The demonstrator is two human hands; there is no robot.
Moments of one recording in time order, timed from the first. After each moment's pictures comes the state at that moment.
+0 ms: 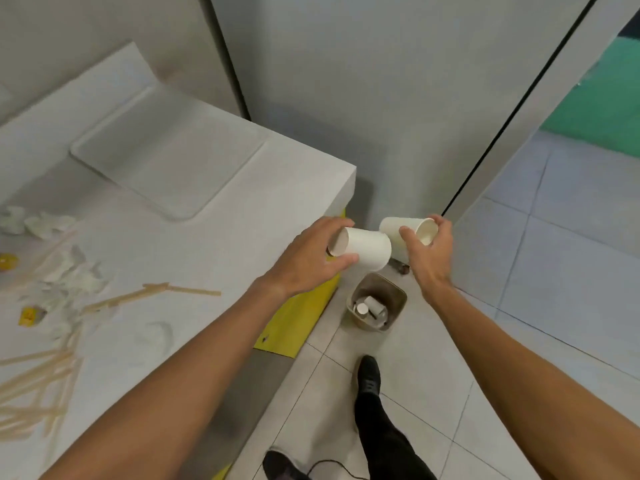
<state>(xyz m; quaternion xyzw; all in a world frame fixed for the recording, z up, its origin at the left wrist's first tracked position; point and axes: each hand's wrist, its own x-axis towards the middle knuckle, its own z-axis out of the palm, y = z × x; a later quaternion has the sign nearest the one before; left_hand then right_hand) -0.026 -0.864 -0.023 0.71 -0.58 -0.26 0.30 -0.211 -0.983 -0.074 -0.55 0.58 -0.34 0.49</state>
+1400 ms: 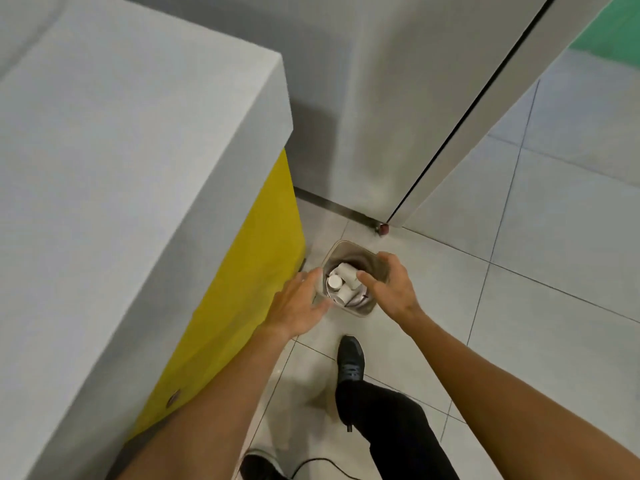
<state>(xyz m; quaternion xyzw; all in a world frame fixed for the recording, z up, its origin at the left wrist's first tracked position) -0.064 -0.920 -0.333 0.77 -0.49 -0.40 0.08 -0.237 -1.013 -0.341 -0.57 0.61 -0.11 0.54</state>
